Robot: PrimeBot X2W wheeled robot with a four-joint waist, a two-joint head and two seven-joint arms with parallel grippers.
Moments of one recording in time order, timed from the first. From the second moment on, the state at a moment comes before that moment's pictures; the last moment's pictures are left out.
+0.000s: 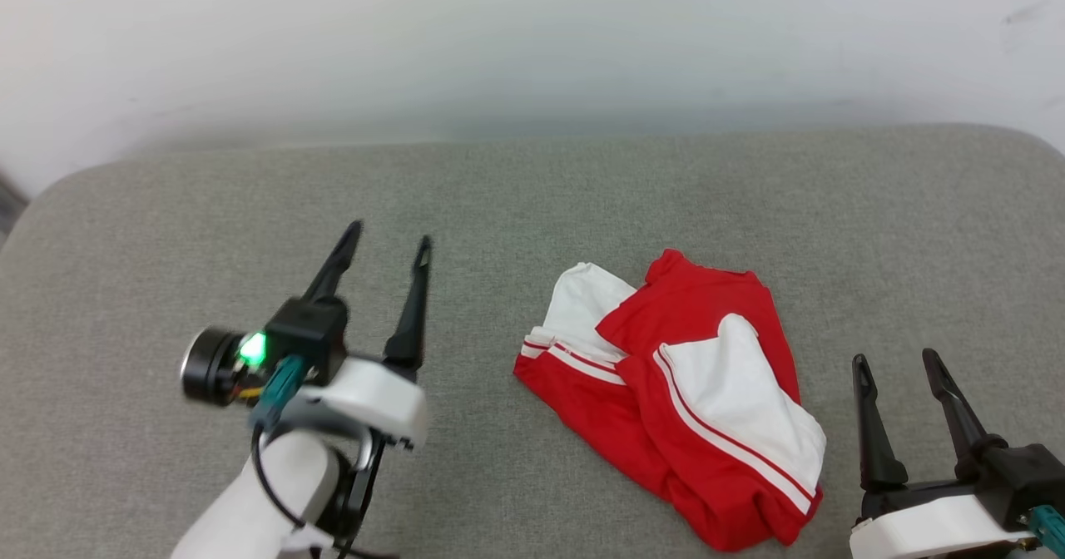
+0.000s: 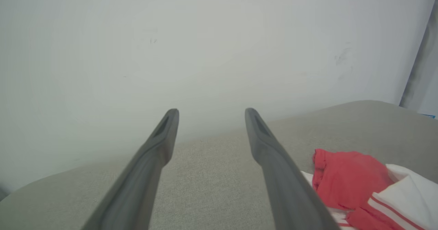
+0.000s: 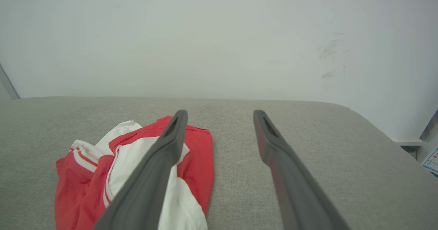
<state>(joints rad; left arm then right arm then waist) -0.42 0.41 -0.62 0.15 -0.49 0.30 -0.26 0.05 -0.05 -0.07 0.04 0.05 0.13 -0.26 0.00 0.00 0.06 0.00</state>
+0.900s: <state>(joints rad) 0.06 0.15 -0.13 0.07 -0.16 0.09 -0.26 0.12 -0.05 -0.05 0.03 0.15 0.13 -0.26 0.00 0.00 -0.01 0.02</state>
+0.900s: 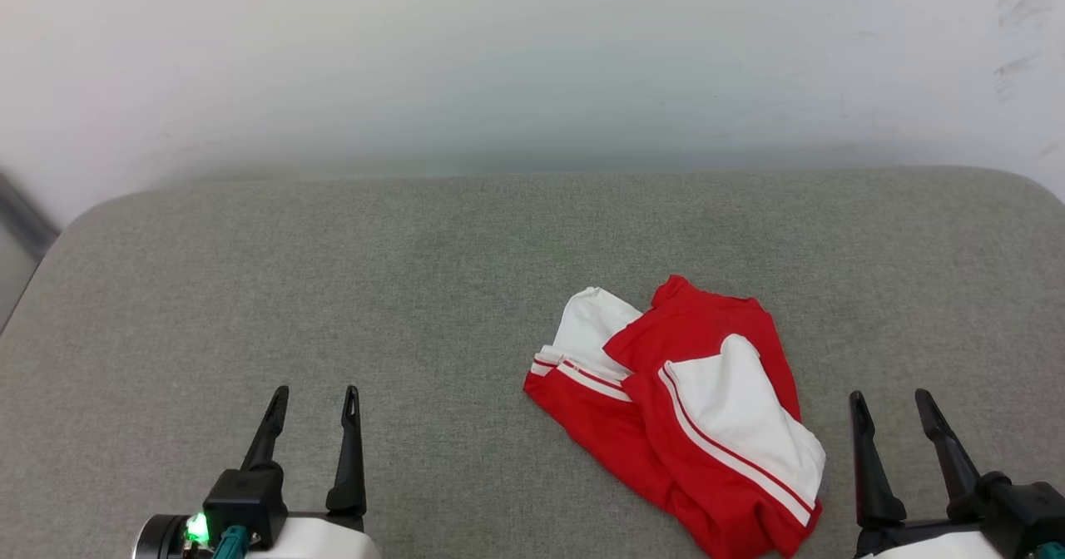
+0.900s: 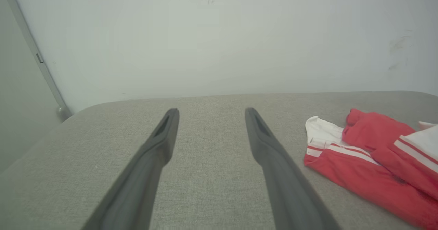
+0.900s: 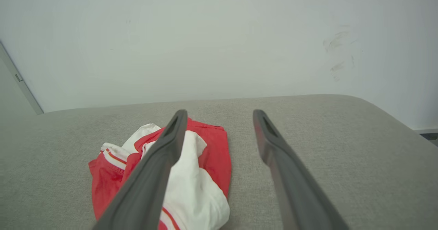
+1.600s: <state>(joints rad) 0.07 0.08 -0.04 0.10 -0.08 0.01 -0.26 0.13 -0.05 -0.04 0.01 0.16 0.13 -0.26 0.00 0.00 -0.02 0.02</state>
